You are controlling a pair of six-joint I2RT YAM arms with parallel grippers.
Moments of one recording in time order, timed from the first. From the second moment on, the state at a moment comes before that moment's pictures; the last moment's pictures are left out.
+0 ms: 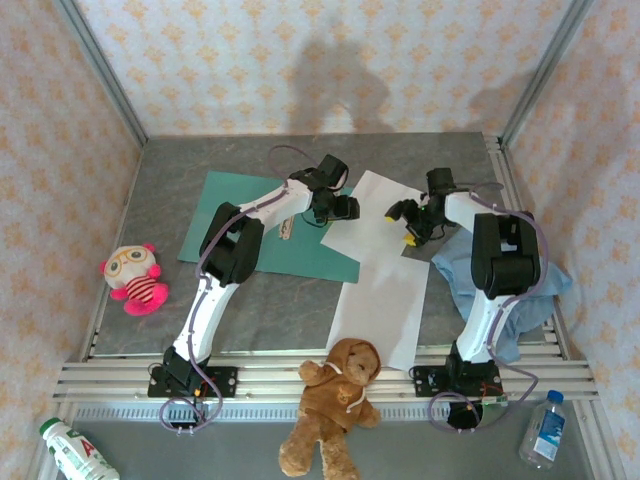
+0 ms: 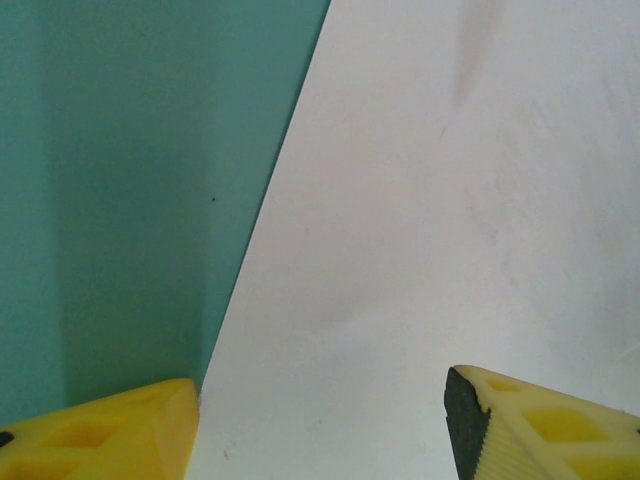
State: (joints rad) left arm -0.53 2.36 1.95 -0.67 0.21 -0.58; right arm 0.06 1.91 1.22 -0.54 -0.50 0.73
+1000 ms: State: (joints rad) left arm -0.53 2.36 1.93 -0.63 0.26 -0.57; right arm 0.09 1.97 1.26 -0.45 -0.55 0.80
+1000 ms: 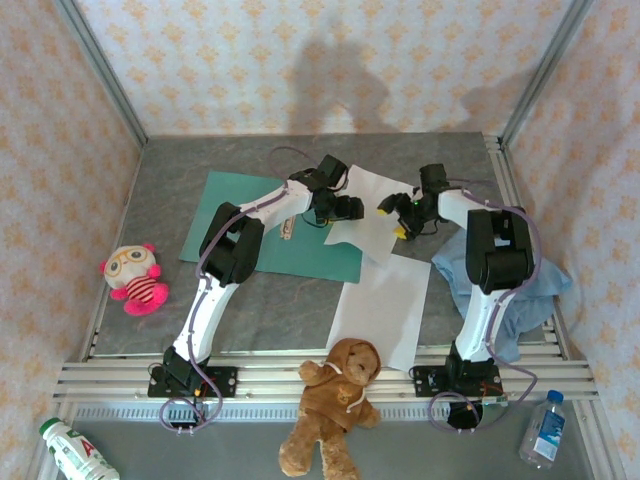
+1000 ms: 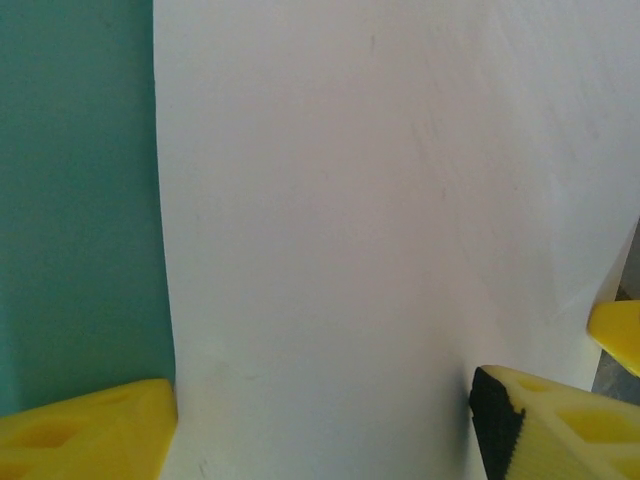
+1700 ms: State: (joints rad) left arm -0.49 2.31 1.79 -0.51 0.33 -0.75; right arm 0.04 1.85 1.27 -0.49 -0.64 0.82
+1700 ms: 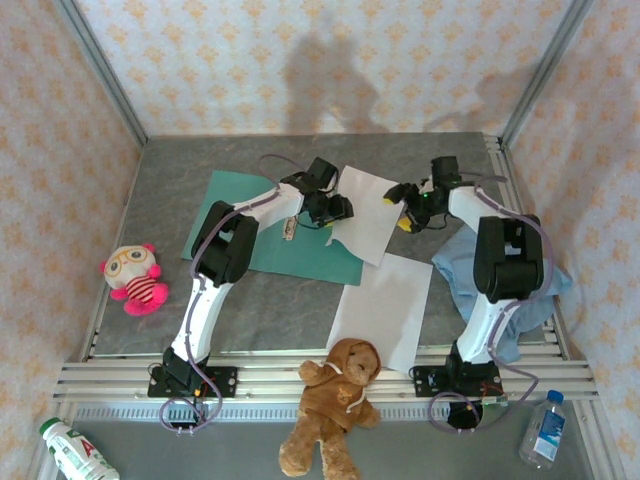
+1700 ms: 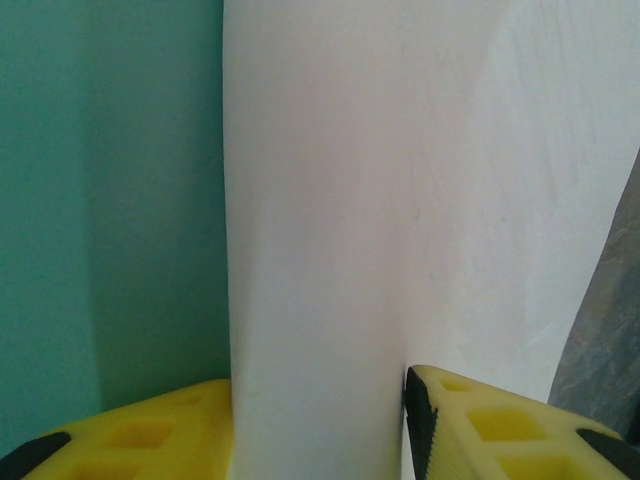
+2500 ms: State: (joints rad) left arm -0.44 2.09 1.52 -0.27 0.47 -1.08; right arm 0.00 1.79 0.98 -0.20 -0.89 1.07
